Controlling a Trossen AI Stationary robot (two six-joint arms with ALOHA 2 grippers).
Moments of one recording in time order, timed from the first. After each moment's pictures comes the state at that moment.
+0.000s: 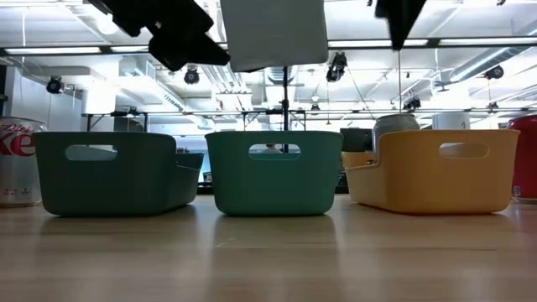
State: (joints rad) left arm -0.42 1.44 0.86 0.02 -0.25 -0.25; right arm 0.20 1.65 1.71 -1.50 0.05 0.42
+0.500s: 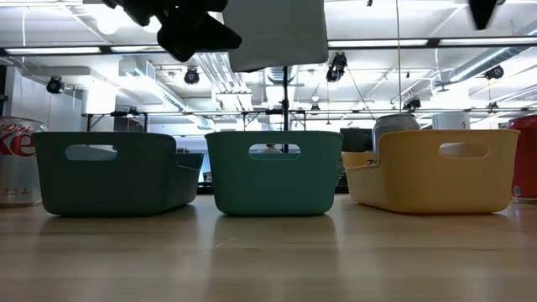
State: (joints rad) left arm -0.42 1.44 0.86 0.10 -0.27 -0.19; right arm 0.51 1.69 1.66 -1.57 0.07 0.93
